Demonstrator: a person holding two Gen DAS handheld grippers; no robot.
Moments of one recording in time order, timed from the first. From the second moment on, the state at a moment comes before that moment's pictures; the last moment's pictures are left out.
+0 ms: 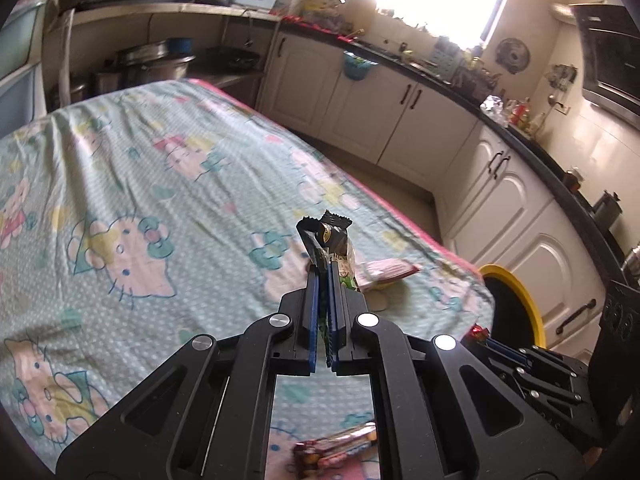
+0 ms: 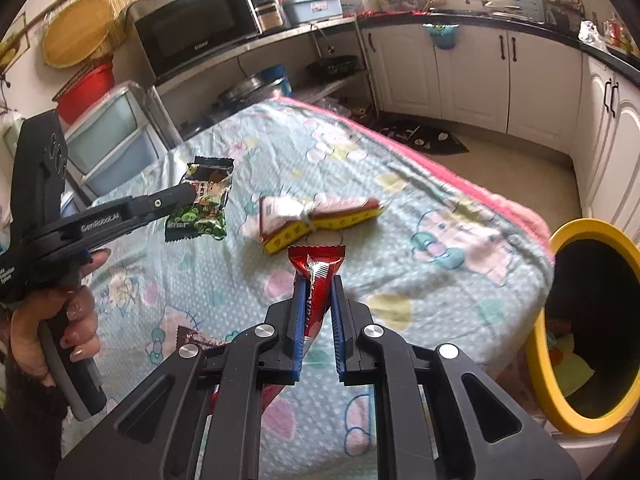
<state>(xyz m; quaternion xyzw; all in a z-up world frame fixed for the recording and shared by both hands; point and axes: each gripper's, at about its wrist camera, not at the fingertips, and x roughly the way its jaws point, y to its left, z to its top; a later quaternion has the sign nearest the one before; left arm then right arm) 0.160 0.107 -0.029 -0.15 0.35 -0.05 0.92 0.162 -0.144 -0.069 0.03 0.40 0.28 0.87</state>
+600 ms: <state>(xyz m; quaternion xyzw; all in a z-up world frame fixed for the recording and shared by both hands) 0.172 0.038 0.003 -0.13 0.32 -0.11 0.93 0.168 -0.219 -0.035 0.08 0.35 0.22 0.91</state>
